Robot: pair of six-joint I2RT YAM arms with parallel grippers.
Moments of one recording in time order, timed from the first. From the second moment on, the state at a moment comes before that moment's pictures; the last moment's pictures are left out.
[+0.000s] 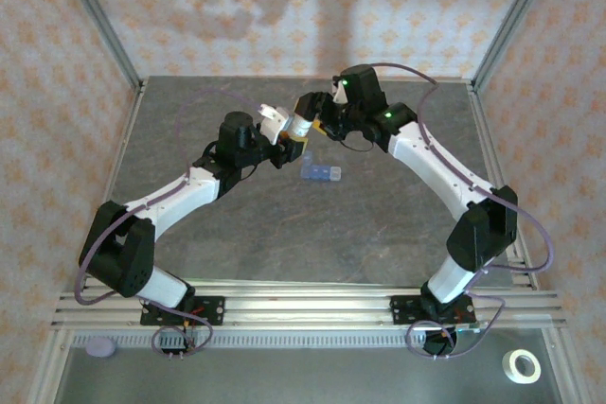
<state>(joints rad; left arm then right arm) -0.42 1.49 0.96 0.19 0.42 0.02 0.55 1.65 1.59 -0.53 -0.39 0.93</state>
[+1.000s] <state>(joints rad) -0.41 1.49 0.96 0.19 0.45 0.00 0.49 1.68 1.60 -0.55 -0.56 0.53</state>
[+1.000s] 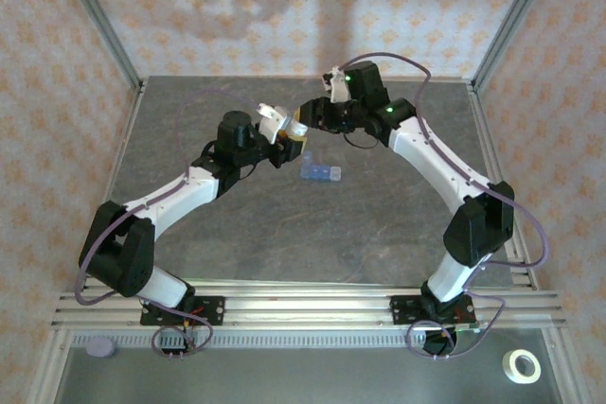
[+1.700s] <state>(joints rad) -0.41 1.48 0.95 0.20 0.48 -0.03 0.43 1.63 1.51 -0.41 -0.66 0.58</state>
